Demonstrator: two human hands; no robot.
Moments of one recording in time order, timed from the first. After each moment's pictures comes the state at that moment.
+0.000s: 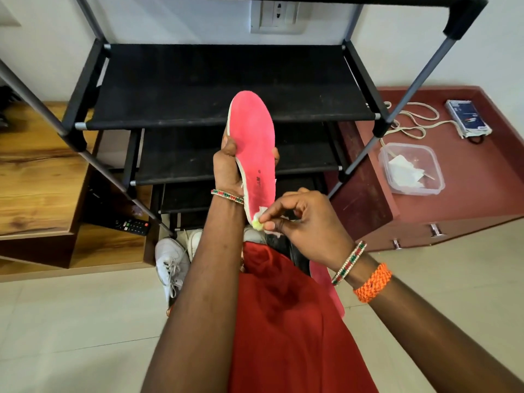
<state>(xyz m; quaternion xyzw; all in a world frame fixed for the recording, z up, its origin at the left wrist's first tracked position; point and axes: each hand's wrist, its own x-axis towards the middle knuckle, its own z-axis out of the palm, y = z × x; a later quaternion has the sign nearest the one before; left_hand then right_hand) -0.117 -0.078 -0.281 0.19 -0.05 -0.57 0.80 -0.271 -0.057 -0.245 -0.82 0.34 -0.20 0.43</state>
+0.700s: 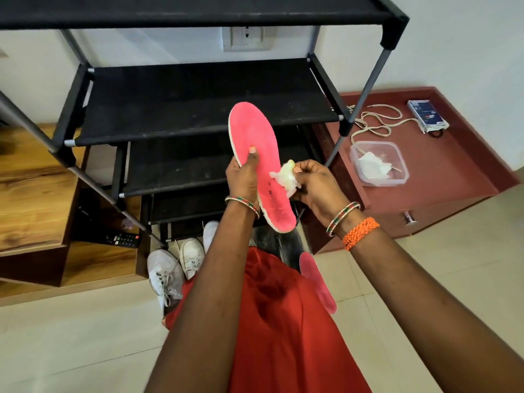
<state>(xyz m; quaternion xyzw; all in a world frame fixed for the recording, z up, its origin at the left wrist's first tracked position) -0.173 -0.080 -0.269 0.53 -0.10 -0.44 0.72 -0.289 -0.100 -0.235 -0.50 0.49 -0.30 0.65</state>
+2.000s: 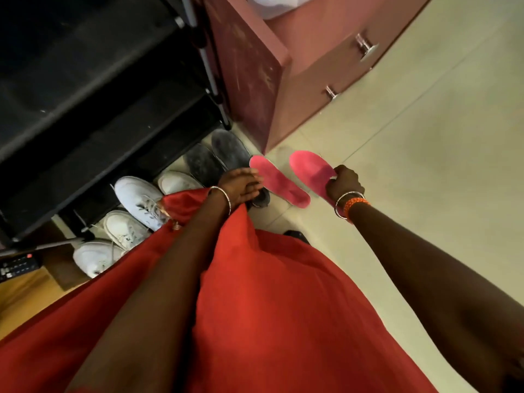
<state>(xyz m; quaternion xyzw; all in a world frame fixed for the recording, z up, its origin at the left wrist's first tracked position) -0.302 -0.098 -0.539 0.64 -0.18 -0.72 0.17 -0.528 -0.077 -0.557 -0.40 0.85 0.03 0.33</state>
